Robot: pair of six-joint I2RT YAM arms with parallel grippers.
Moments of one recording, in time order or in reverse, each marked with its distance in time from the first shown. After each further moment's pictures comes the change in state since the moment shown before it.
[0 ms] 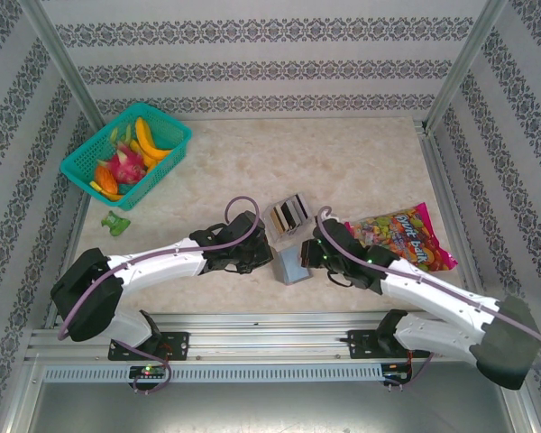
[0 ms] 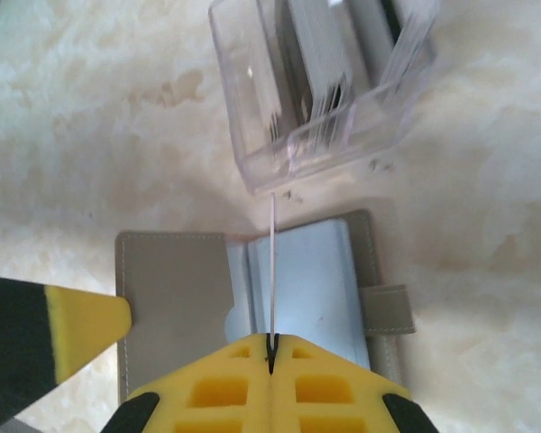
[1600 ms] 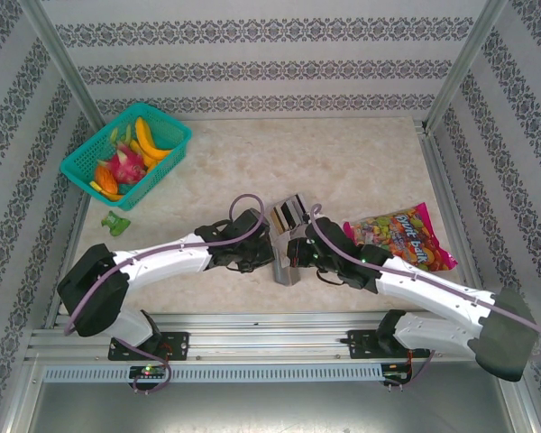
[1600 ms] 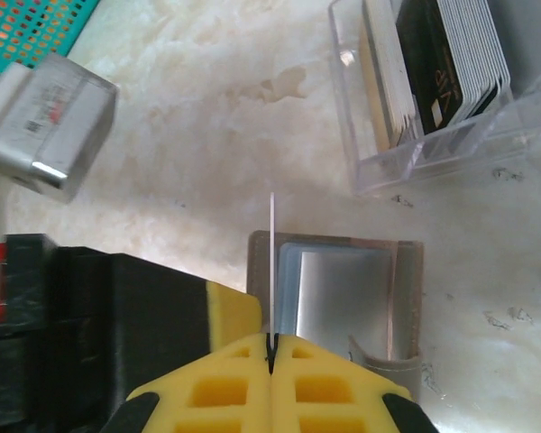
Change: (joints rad) left arm 0.000 0.041 0.052 -0.058 0.020 0.029; right arm 0.065 0.023 0.032 0.095 -0.037 0.045
